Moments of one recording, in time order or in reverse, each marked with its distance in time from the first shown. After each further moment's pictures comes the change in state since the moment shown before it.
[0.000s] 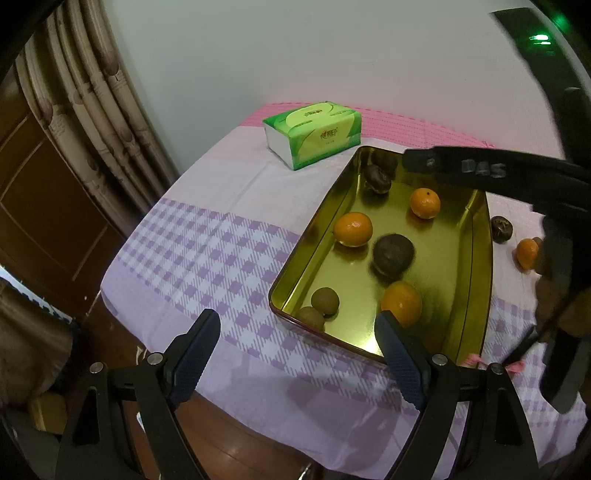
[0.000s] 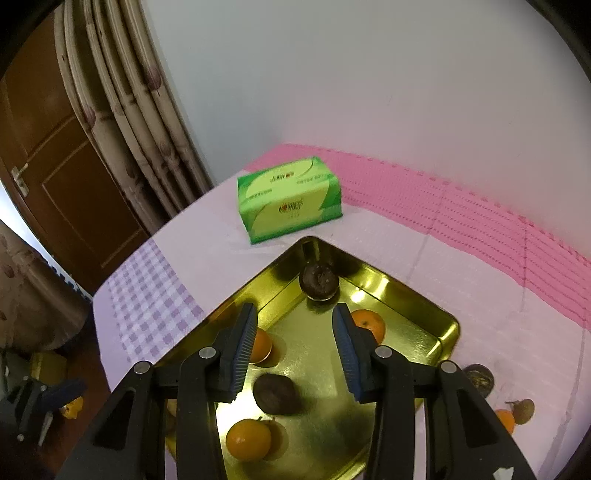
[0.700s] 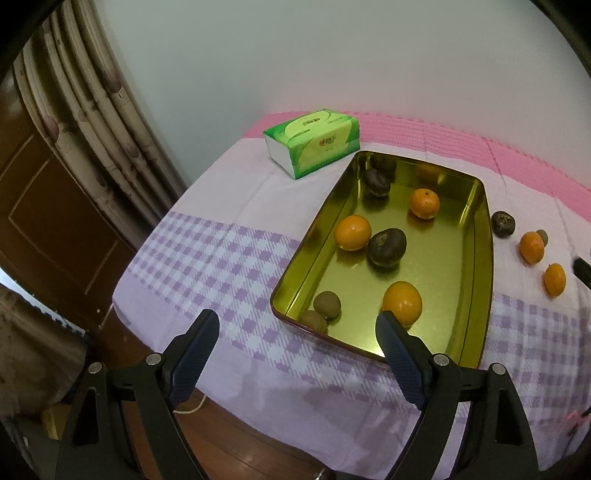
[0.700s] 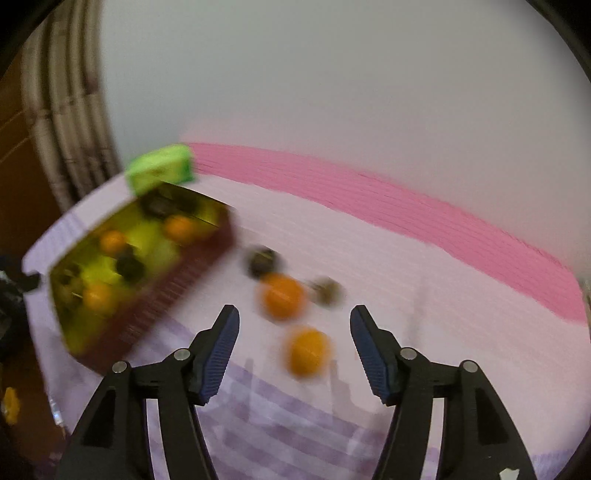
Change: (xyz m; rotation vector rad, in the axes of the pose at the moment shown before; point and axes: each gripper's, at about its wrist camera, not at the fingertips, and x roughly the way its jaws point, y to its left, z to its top) left arm -0.006 -0.014 0.001 0.057 -0.037 0.058; right arm -0.113 -0.118 -0.123 0.048 -0.048 -0.382
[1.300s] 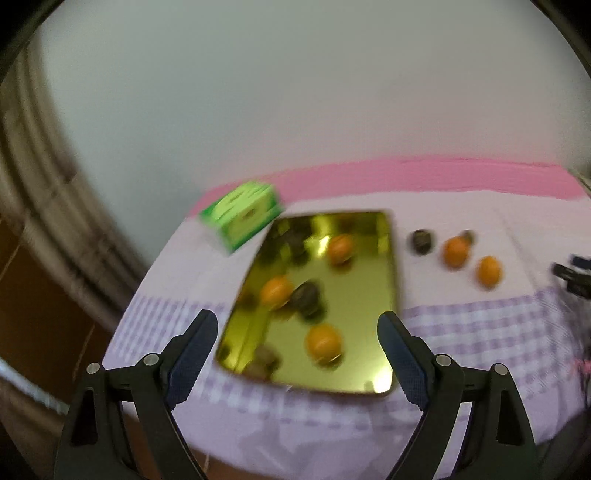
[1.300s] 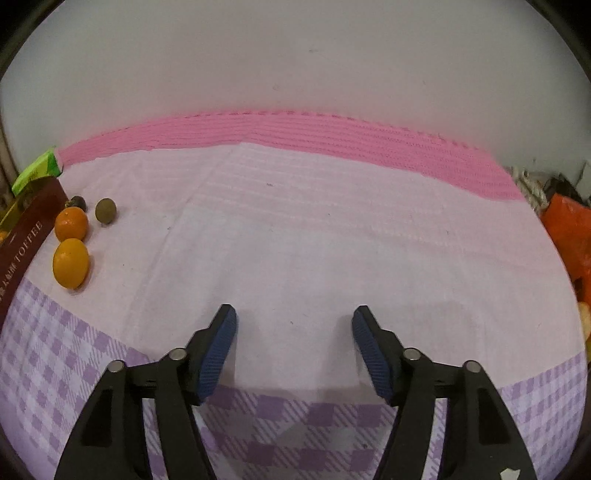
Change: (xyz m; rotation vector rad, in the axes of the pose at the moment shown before) left arm -0.057 -0.053 0.003 0.274 -0.254 -0.171; right arm 0.008 -0.147 -0.094 0.258 0.099 -0.229
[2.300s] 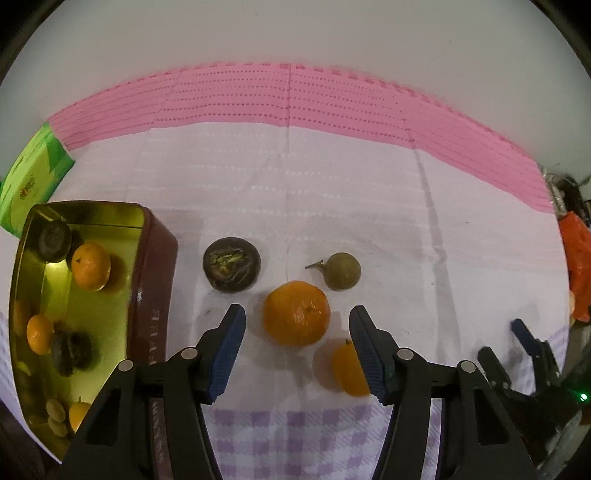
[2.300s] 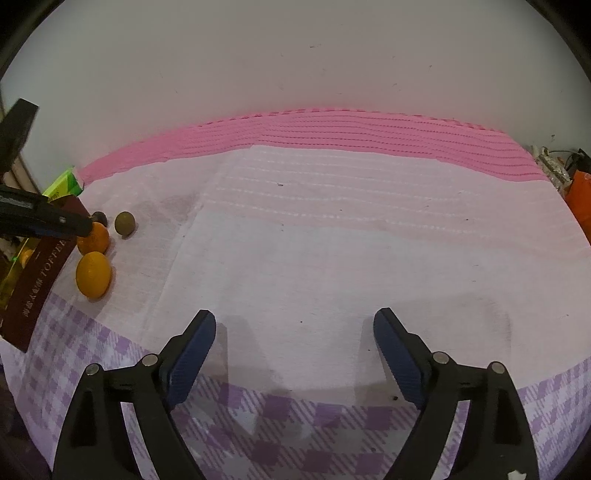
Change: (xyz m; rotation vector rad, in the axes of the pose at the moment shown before) left arm 0.173 -0.147 0.098 -0.119 0.501 -0.384; right arm 0.002 -0.011 0.002 0.047 0.002 0.132
